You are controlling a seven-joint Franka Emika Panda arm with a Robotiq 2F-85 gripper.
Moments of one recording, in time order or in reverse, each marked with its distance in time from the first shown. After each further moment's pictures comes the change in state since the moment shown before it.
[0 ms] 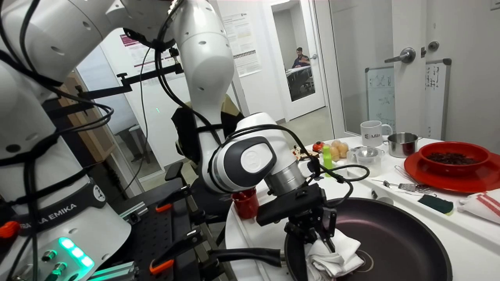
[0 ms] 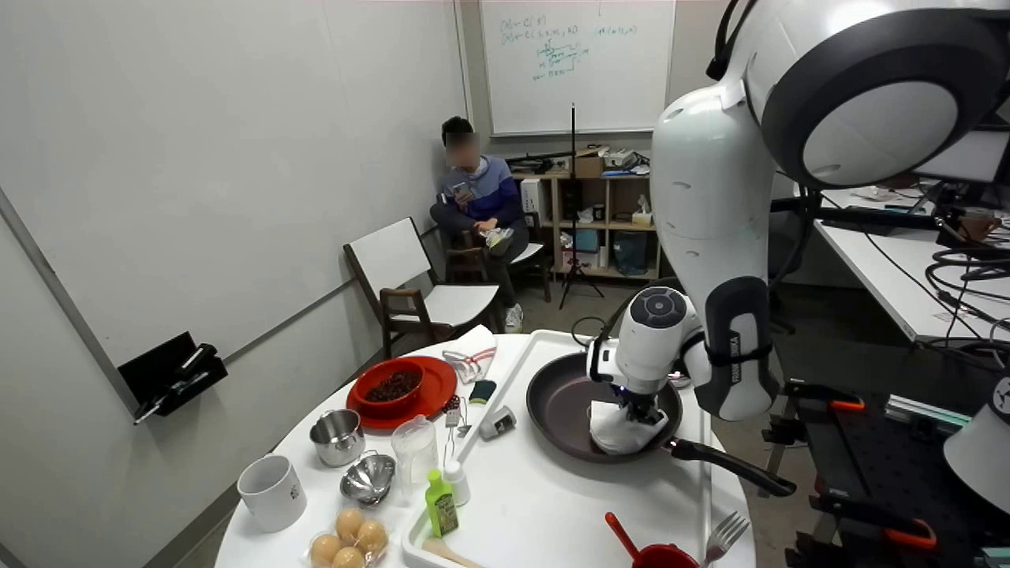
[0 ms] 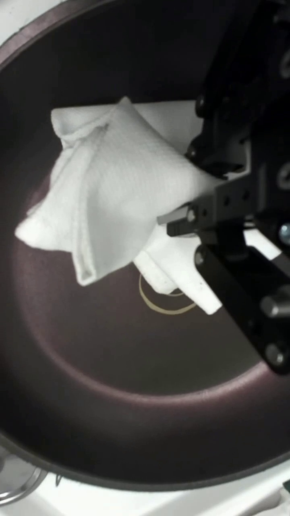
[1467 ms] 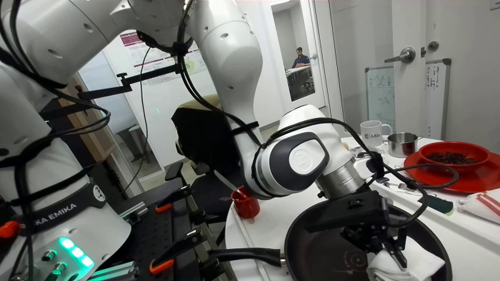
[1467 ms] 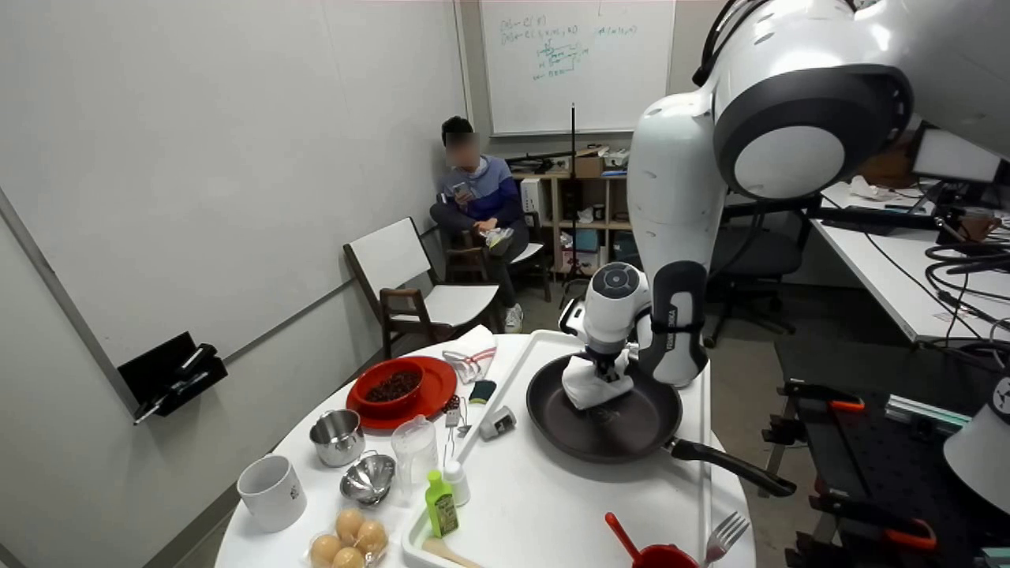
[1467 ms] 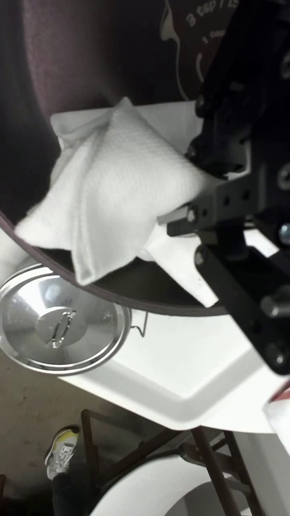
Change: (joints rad) arm -0.179 0.071 -0.021 0.274 0.026 -0.116 0.162
